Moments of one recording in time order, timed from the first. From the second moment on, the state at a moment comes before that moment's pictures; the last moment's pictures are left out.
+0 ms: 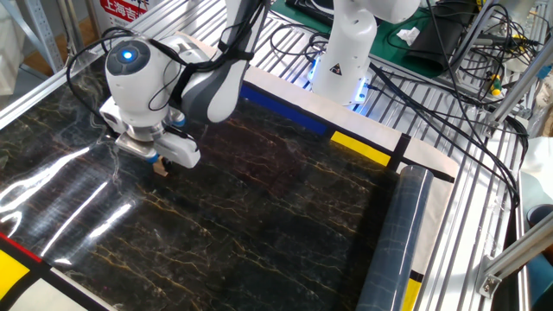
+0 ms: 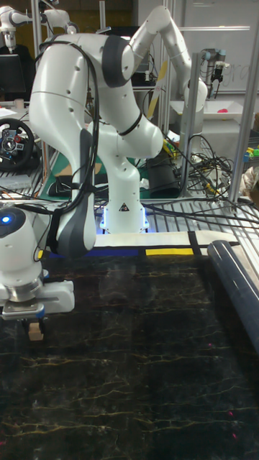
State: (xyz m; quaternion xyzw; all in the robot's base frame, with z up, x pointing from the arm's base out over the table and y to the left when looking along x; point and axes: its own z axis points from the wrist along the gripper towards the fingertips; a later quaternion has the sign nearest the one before) arm 0.521 -0.213 0.071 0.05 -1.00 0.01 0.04
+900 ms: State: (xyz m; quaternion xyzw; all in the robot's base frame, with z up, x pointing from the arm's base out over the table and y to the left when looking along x) arm 0.509 -0.146 0.071 0.02 -1.00 0.01 0.04
